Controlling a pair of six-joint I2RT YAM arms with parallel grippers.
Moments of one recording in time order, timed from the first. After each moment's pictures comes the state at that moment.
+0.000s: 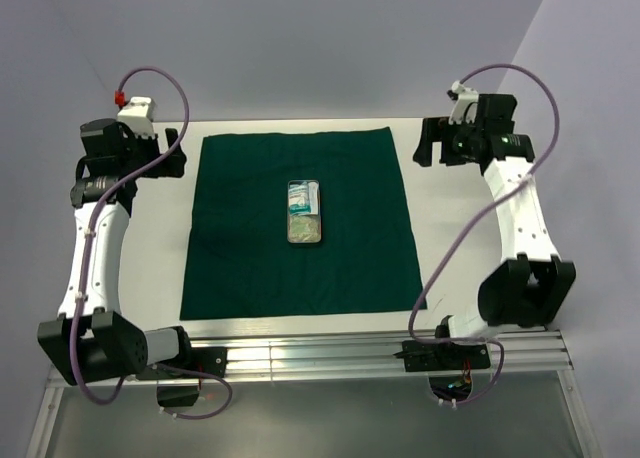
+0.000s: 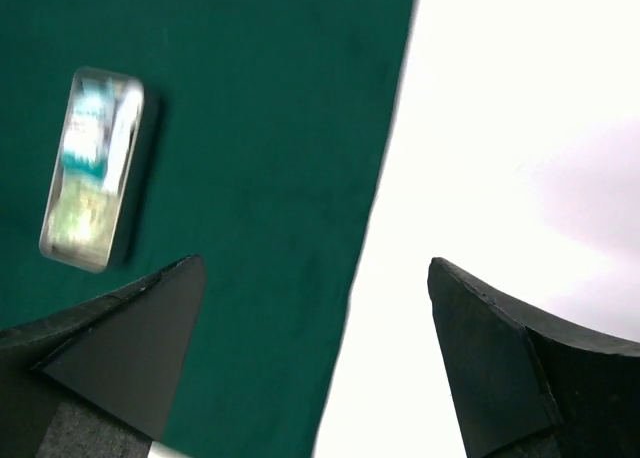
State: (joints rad) left arm 0.15 1.28 1.27 -0.47 0.26 0.11; right arm -0.10 1.51 1.53 -0.79 -0.37 -0.09
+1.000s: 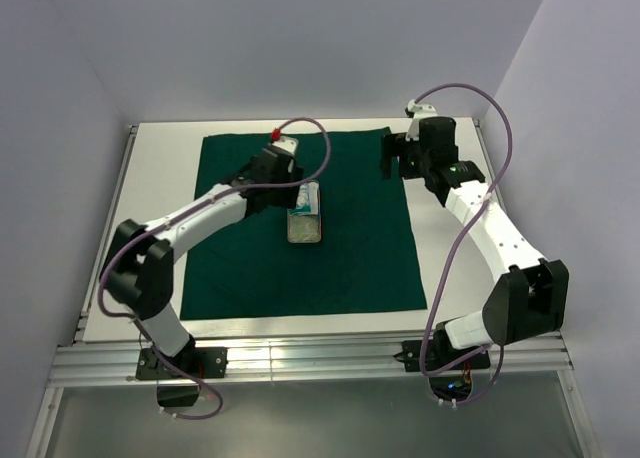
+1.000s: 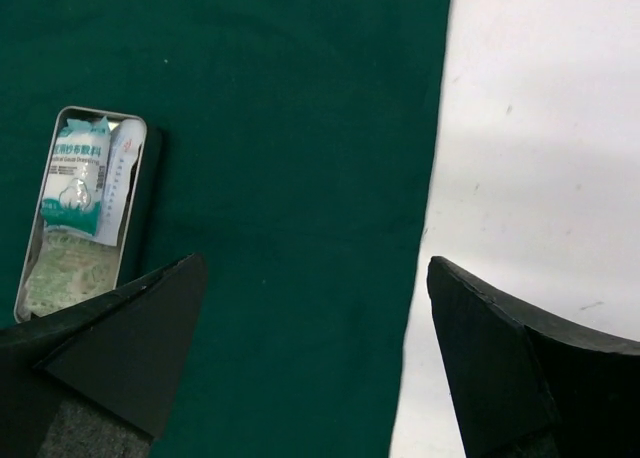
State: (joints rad) left arm -0.60 1.67 1.28 -0.38 -0.32 -0.19; right arm 0.21 1.40 1.24 -0.41 -0.01 0.08
